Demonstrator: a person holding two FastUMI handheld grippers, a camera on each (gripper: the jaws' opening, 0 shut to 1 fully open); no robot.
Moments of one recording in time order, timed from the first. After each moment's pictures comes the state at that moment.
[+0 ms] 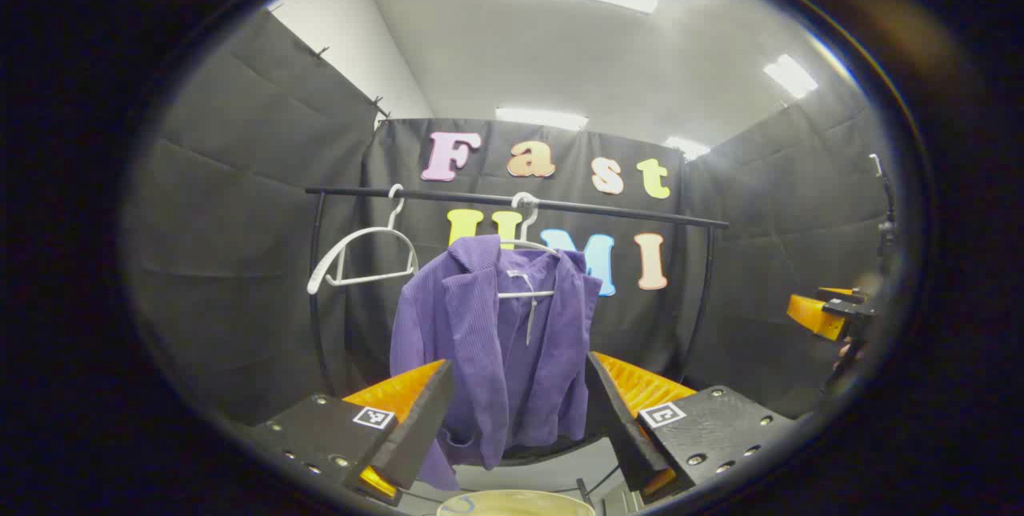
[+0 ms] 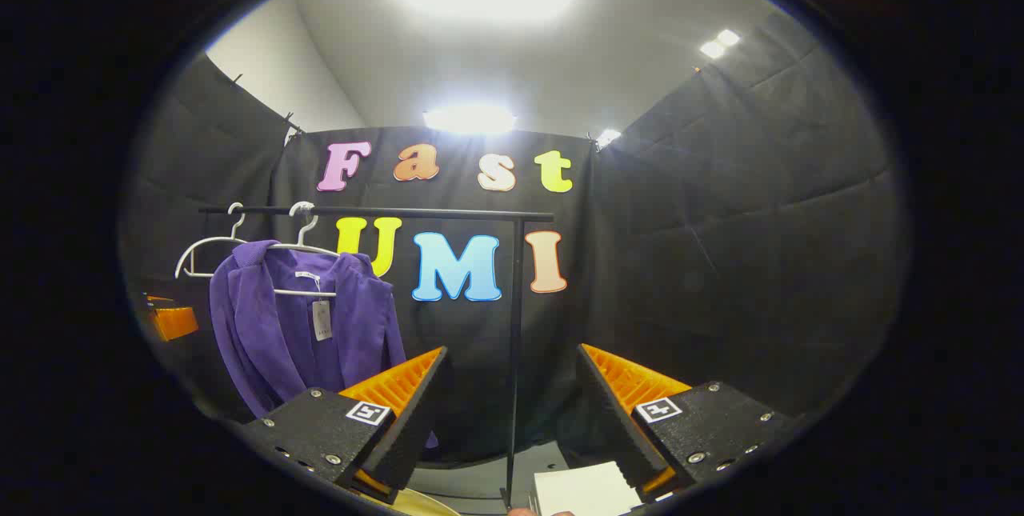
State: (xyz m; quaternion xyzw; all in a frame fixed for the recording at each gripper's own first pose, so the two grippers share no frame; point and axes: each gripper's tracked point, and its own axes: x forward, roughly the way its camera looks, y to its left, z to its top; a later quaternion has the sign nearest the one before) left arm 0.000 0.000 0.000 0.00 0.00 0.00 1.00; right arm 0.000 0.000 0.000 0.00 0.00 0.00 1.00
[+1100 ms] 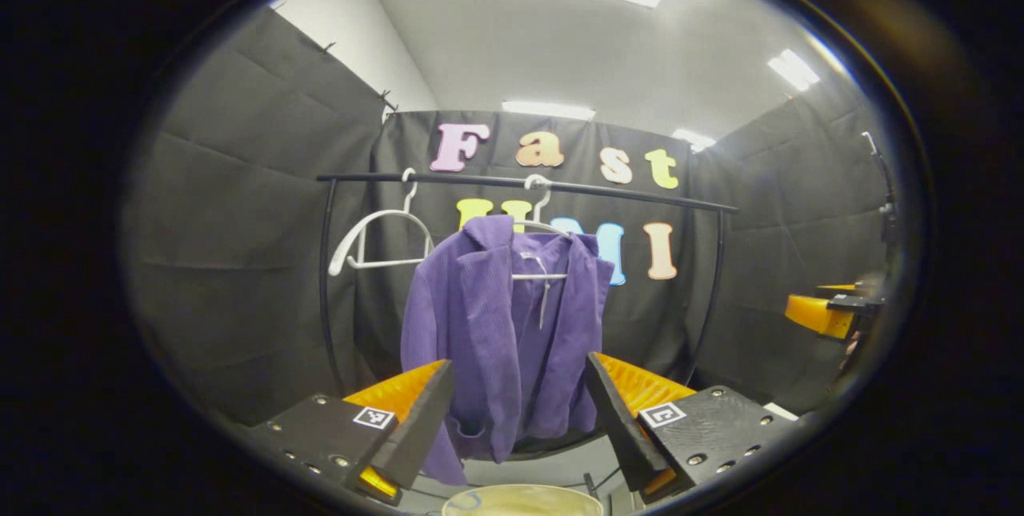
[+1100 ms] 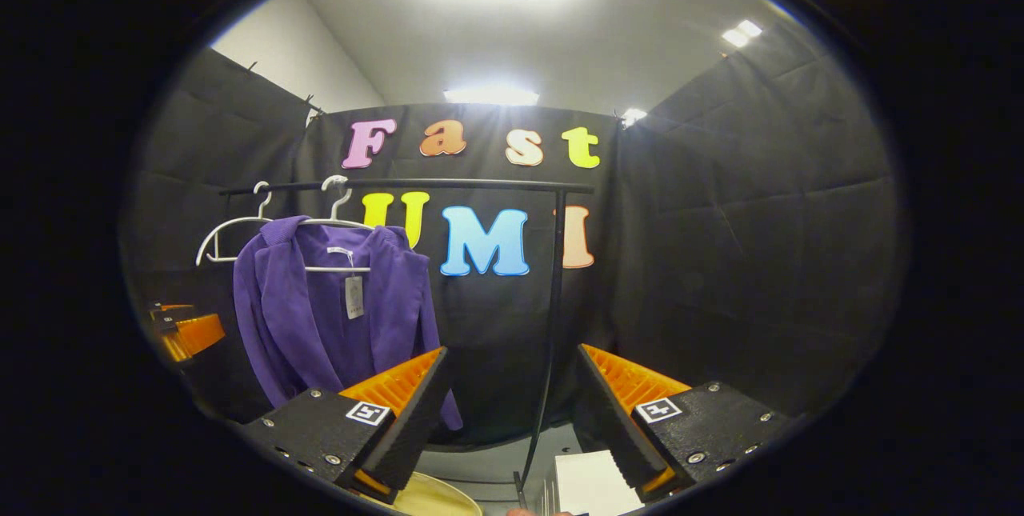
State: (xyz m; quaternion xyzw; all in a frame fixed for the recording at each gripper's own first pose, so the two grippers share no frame) left arm -0.015 0.028 -0.035 0.00 0.01 0.02 1.00; right arm -0.009 0.066 -0.028 0.00 0.07 0.06 1.00
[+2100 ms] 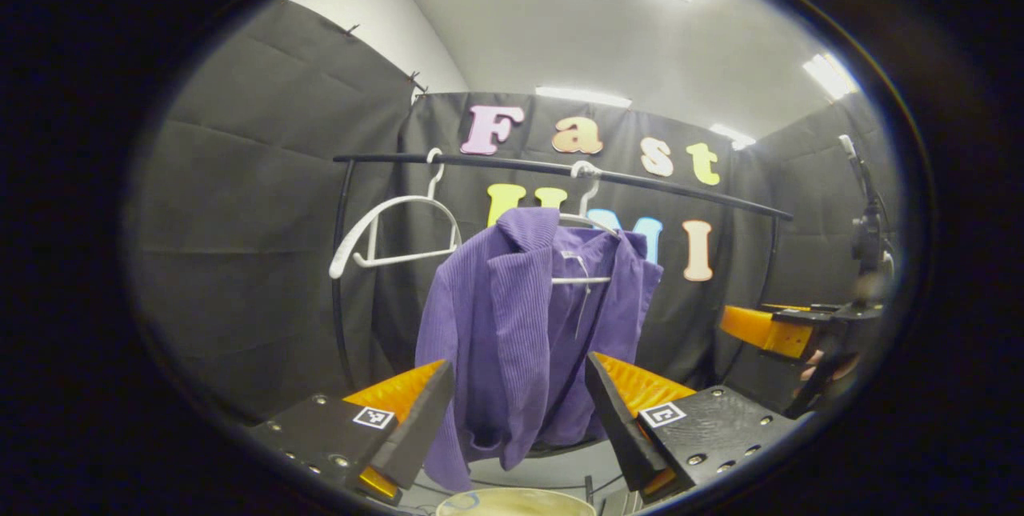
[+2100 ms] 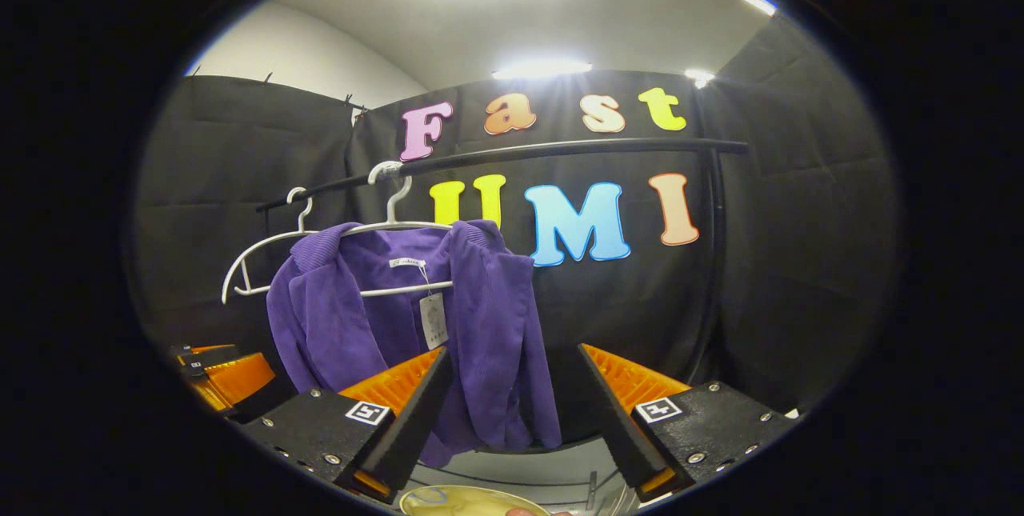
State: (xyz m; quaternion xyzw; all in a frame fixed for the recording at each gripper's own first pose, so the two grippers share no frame) left arm 0.073 0.048 -0.023 -0.03 0.04 0.08 1.00; right arm 0.117 0.207 -0.027 0.07 0.11 0.20 0.97
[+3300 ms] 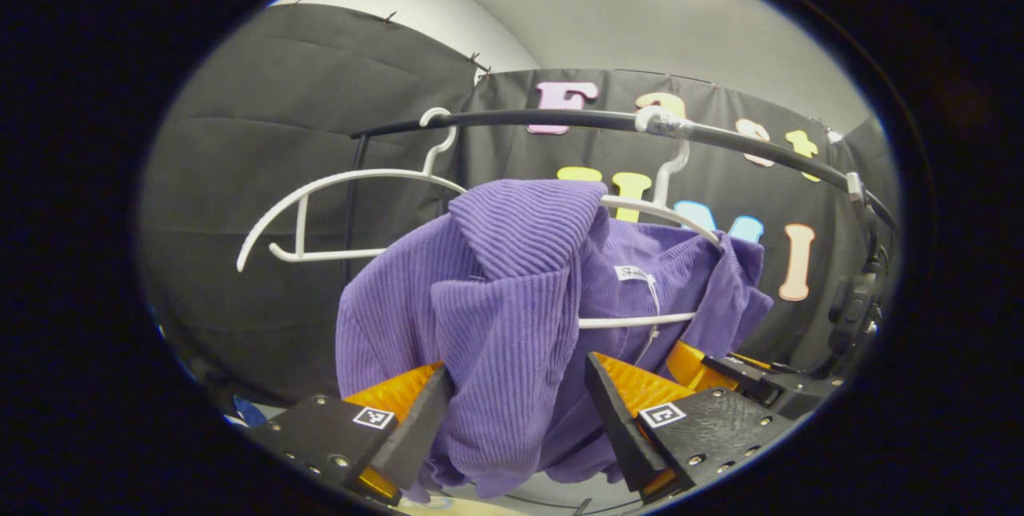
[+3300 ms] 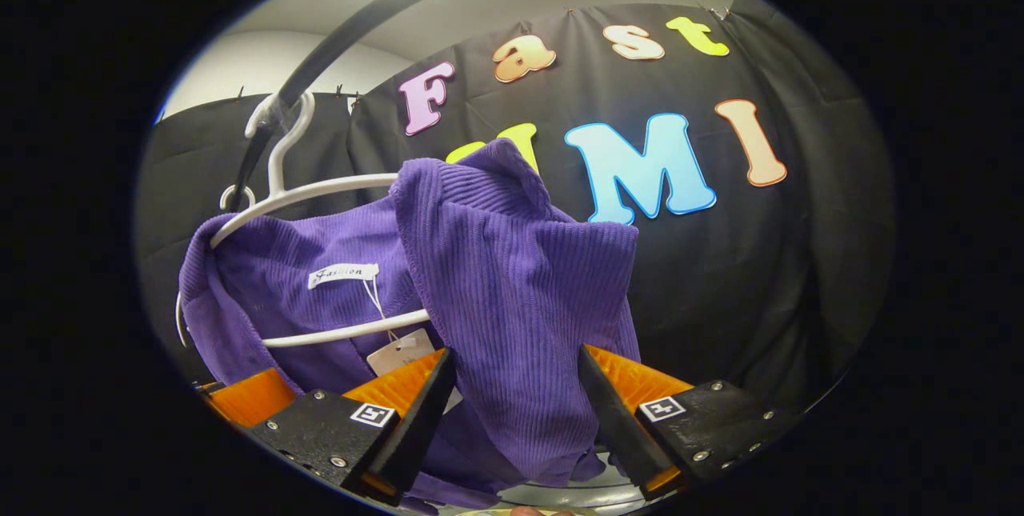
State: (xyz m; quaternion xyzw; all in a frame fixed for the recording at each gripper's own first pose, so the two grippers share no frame) left arm 0.230 0.061 -0.047 -0.04 0.07 0.26 0.96; right arm 0.276 0.325 -0.090 0.13 0.16 0.27 0.94
